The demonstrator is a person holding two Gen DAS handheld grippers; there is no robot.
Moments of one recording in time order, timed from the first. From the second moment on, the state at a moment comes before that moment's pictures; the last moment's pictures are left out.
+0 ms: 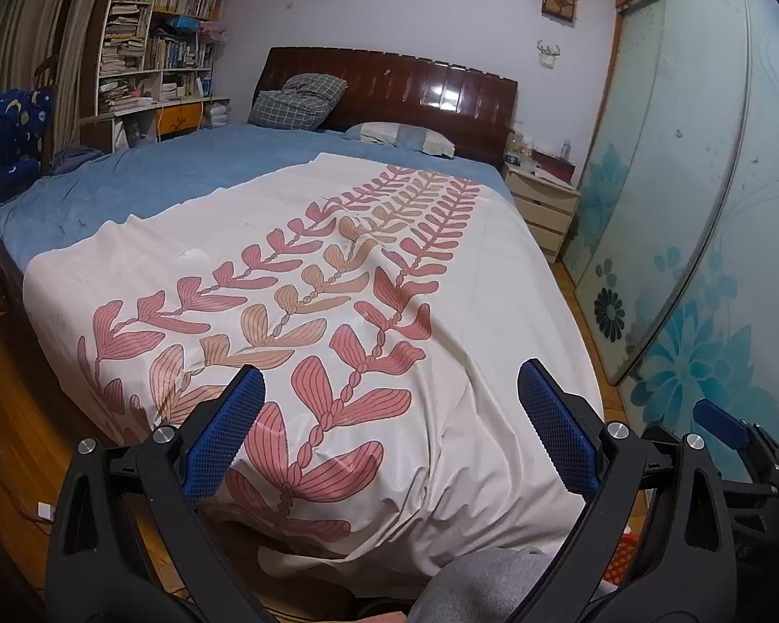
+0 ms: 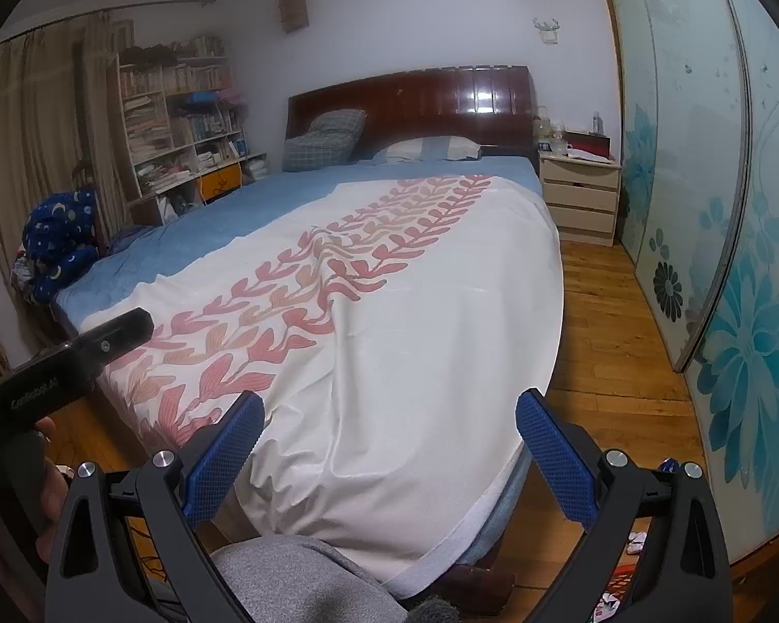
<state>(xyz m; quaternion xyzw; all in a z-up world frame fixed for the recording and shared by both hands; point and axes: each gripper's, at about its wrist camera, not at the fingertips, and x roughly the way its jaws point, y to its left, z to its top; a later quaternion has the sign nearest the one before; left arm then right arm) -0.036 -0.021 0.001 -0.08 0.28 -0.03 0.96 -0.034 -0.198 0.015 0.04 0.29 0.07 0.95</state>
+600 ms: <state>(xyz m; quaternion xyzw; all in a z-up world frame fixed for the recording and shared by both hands) -0.036 -0.022 0.001 -0.07 0.29 -0.03 0.95 -0.031 -0.197 0.013 0.04 0.30 0.07 0.95</state>
